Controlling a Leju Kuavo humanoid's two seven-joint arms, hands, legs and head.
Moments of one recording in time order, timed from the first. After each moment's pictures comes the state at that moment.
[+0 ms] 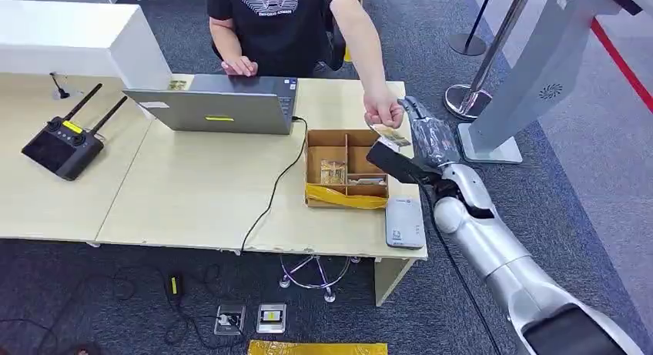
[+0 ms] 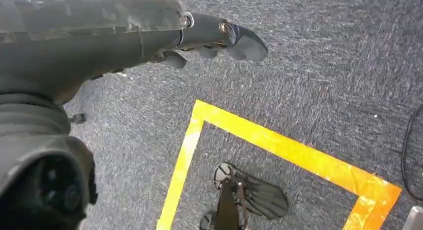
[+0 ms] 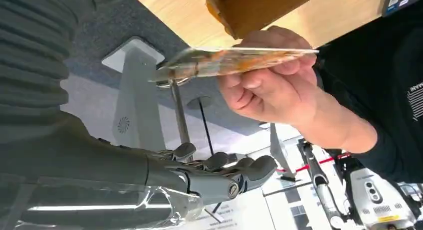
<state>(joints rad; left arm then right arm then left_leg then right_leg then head) -0.20 0.18 -1.23 -0.16 1.39 0.32 -0.14 -0.73 -0.21 0.58 -0.85 0.75 -0.19 -0.12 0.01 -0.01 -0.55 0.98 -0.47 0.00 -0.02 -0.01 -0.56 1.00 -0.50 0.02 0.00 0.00</state>
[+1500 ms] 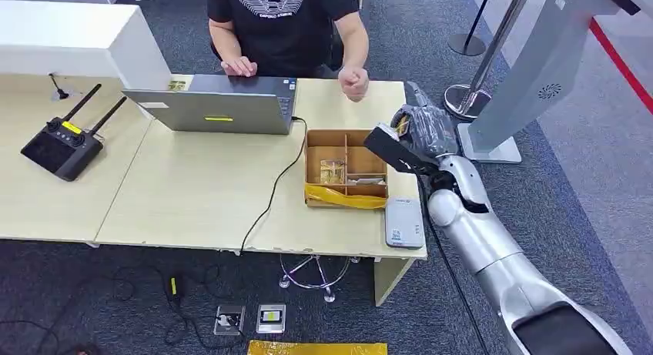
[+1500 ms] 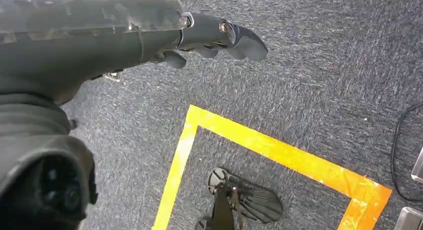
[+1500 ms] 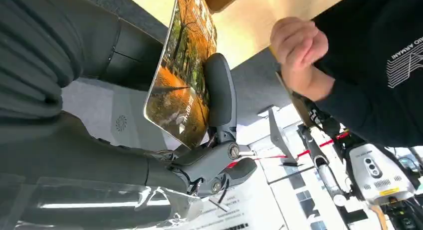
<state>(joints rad) -0.19 0.18 -1.23 -0.16 1.38 0.32 -0.17 -0.73 -0.16 0.50 -0.87 0.79 -0.21 -0.11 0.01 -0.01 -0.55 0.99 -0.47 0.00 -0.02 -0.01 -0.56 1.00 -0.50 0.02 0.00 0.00</state>
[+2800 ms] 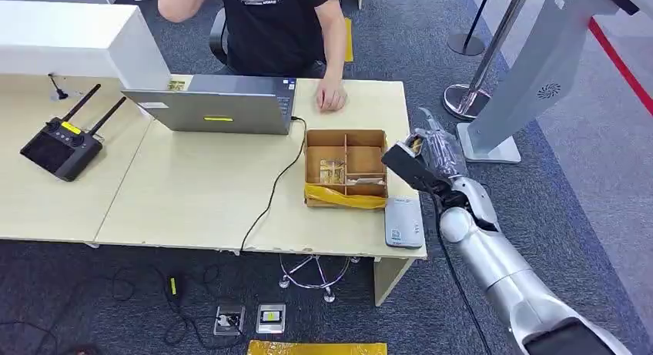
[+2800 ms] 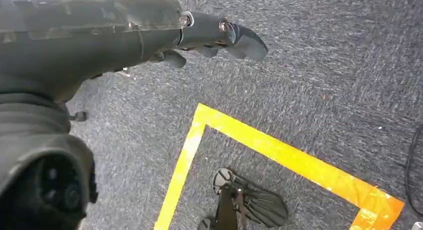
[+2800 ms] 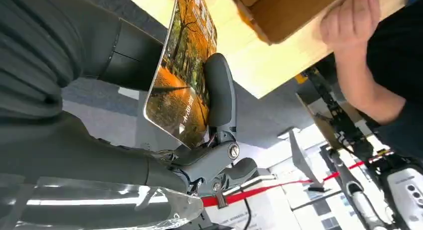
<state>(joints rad) -0.19 0.18 -1.22 -0.16 1.41 0.35 -0.14 -0.66 -0.23 0.50 -0.84 0.66 -0.23 -0.14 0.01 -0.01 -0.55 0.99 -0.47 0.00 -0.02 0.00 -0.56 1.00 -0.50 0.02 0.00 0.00</state>
